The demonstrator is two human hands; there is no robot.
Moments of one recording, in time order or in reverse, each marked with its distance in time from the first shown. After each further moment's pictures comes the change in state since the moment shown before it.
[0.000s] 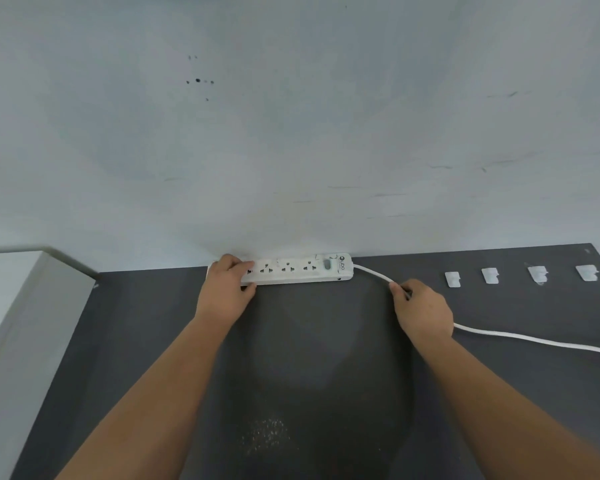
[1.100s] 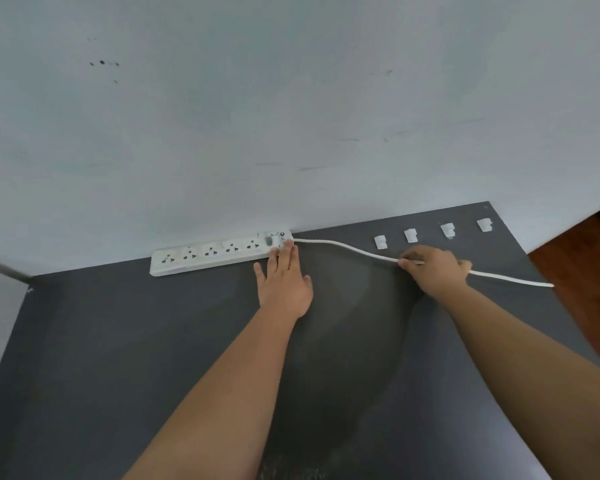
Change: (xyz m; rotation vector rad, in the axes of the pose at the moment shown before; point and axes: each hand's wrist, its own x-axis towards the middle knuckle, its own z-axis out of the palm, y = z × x) left_hand -0.048 0.178 0.070 0.143 -0.363 0.049; right_hand 0.017 0.099 -0.095 -0.185 -0.012 0.036
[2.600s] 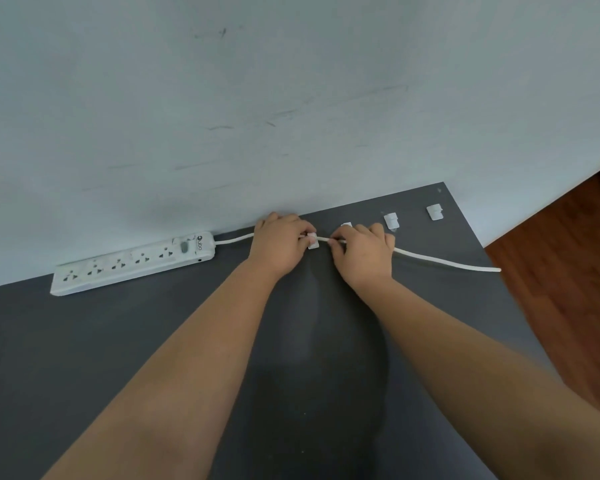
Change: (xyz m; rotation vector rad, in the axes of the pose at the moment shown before) left_hand 0.092 0.133 0.010 -0.014 0.093 0.303; right_hand 0.049 0.016 0.023 0.100 0.198 -0.297
